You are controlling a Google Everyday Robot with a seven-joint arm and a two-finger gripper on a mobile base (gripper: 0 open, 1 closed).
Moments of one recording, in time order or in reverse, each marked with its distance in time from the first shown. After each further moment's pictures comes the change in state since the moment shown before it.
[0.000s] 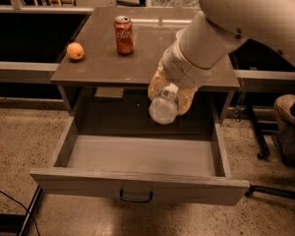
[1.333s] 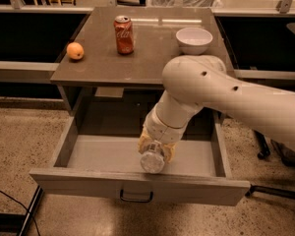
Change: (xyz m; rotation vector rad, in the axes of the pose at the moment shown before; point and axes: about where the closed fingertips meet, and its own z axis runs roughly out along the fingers) arm -0.059 0.059 0.140 -0.122 -0.182 -0.030
